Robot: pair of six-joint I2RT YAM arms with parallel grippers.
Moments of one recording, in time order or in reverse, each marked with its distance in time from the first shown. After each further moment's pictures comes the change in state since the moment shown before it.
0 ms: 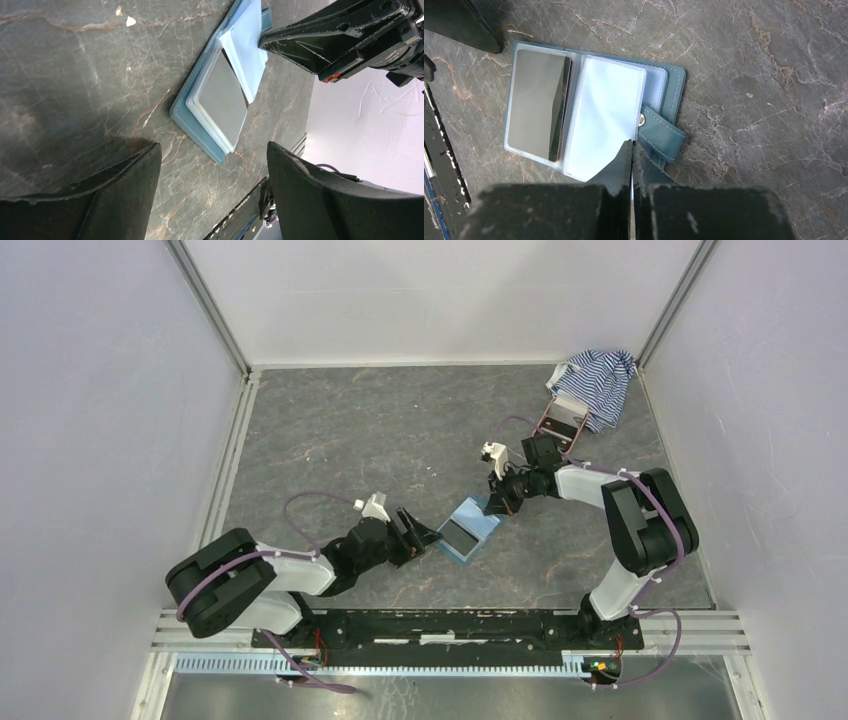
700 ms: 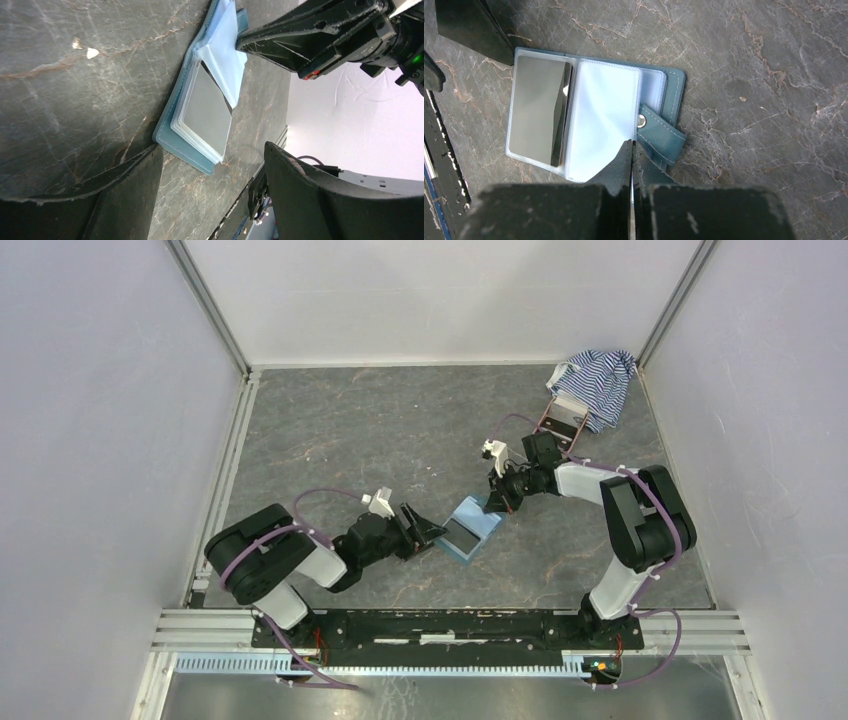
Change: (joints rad) left arm 0.061 0.249 0.012 0.345 0.124 0.008; right arm -0.009 0.027 0.025 -0.014 -0.019 -0.003
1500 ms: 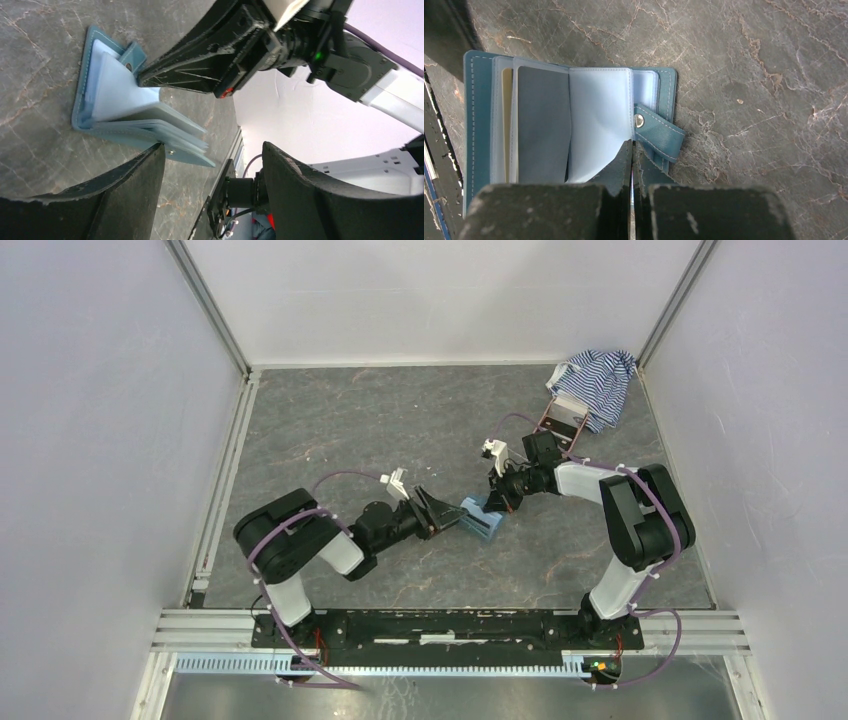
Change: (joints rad) left arm 0.000 0.142 0.114 0.305 0.082 0.005; right arm -0.003 0.009 0.007 0.004 -0.007 0.000
